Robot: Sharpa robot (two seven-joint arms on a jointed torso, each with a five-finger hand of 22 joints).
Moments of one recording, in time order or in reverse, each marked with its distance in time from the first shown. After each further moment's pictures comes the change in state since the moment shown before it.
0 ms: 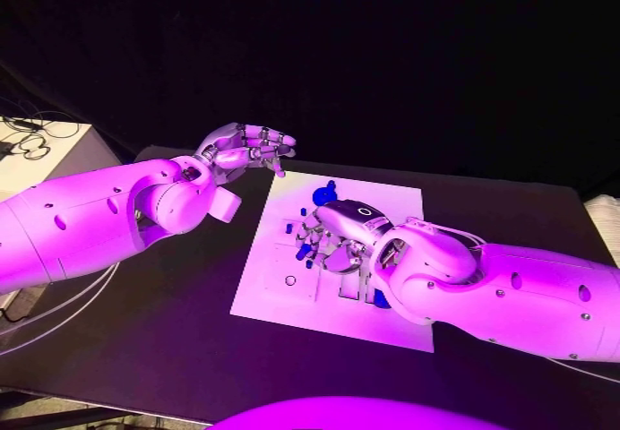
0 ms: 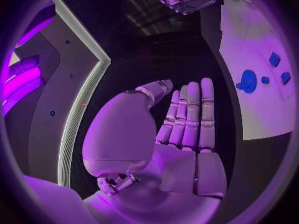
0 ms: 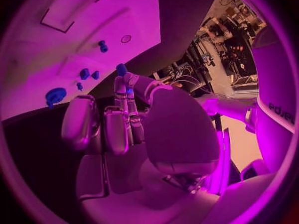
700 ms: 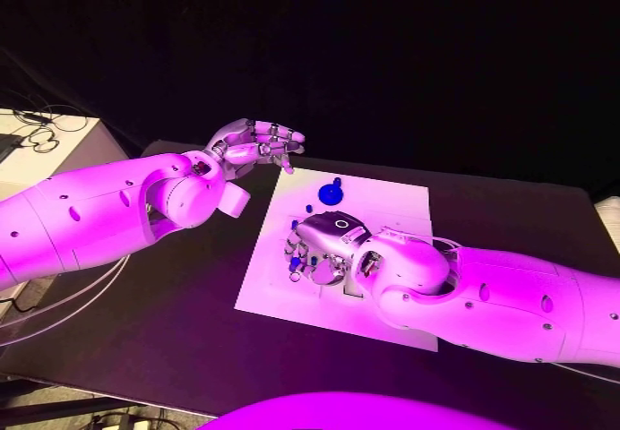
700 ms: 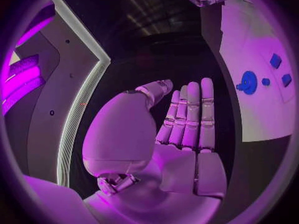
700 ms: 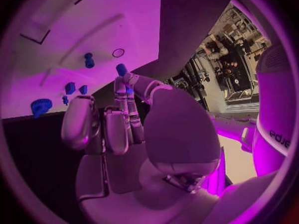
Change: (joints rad) left arm 0.000 0.011 -0.001 -0.008 0.005 0.002 -0.002; left_hand 0.000 0.000 0.000 0.000 0.000 0.000 0.000 0.000 0.000 0.000 0.000 0.000 -0.001 0.000 0.000 0.000 0.000 0.000 0.000 0.000 0.000 0.000; right arm -0.027 0.097 -0.018 -0.066 -0.115 0.082 -0.012; right_hand 0.001 -0.002 -0.001 -0.001 -0.001 0.000 -0.001 0.000 0.000 0.001 0.002 0.000 0.001 0.000 0.000 0.000 -0.001 0.000 0.000 0.000 0.000 0.000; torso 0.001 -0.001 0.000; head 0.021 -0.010
